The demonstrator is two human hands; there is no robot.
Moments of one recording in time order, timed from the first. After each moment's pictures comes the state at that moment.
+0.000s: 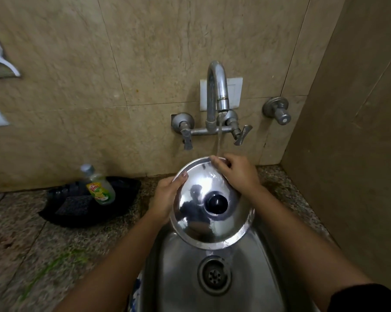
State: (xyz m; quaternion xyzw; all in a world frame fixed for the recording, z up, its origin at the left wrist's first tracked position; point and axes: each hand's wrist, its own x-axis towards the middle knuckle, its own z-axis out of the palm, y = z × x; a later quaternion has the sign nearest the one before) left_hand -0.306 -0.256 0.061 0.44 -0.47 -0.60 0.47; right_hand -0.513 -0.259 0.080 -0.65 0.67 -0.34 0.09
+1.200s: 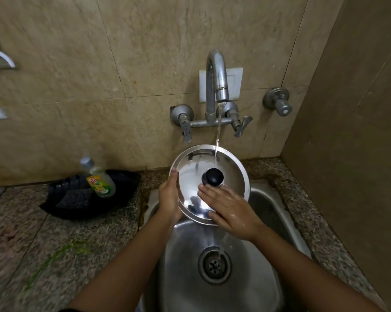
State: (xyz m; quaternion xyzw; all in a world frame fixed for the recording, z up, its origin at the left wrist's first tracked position) left_hand -0.327 -0.251 0.041 0.54 -0.31 -0.60 0.51; right_hand -0.497 -0.181 0.010 -0.86 0.47 -0.20 -0.02
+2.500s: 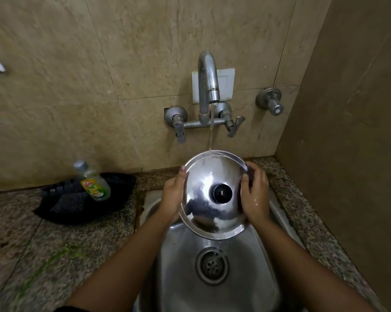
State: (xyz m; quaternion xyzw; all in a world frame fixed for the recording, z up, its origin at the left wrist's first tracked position) left_hand -0.339 -0.251 0.042 0.50 -0.44 -0.58 0.47; right_hand -0.527 -0.197 0.010 -0.48 0.68 -0.55 0.07
